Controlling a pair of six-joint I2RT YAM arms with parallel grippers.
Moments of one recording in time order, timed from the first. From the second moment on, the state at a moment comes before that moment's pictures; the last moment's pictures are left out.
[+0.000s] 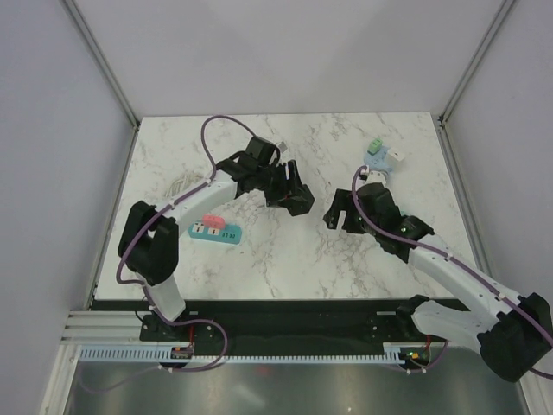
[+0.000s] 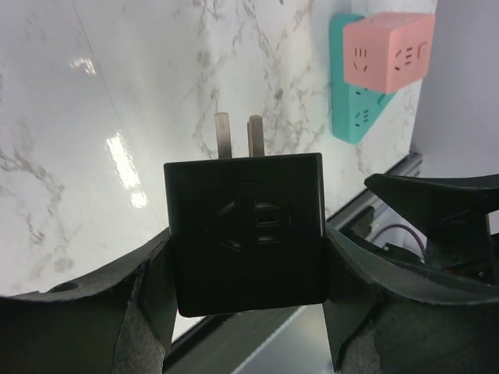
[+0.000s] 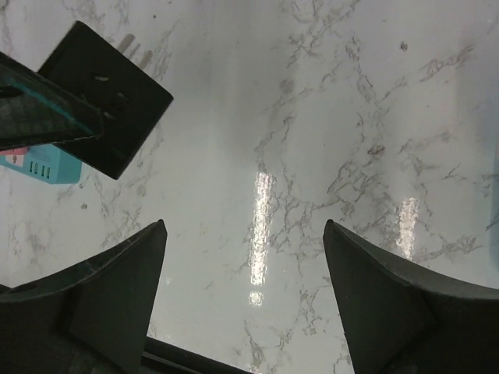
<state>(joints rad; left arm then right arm) -0.60 1.77 1.41 -0.47 0.37 -0.70 0.51 1.09 0.81 -0.43 0.07 0.62</state>
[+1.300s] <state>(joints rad) -0.60 1.59 1.22 -0.19 0.84 -0.94 0.74 0.88 0.62 0.08 0.01 0.32</state>
